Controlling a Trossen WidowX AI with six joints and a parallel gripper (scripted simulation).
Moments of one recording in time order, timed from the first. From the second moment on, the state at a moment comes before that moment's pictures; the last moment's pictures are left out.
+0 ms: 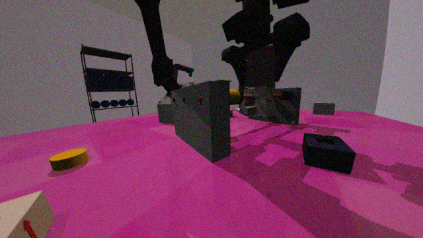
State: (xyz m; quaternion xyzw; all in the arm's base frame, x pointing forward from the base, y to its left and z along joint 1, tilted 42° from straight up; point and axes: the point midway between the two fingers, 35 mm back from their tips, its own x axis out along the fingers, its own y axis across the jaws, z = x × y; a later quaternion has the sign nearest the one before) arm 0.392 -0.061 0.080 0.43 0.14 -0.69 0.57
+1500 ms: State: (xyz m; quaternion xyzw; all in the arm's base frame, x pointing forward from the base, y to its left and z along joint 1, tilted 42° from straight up) arm 0.395 -0.103 0.027 0.43 0.14 -0.69 0.56
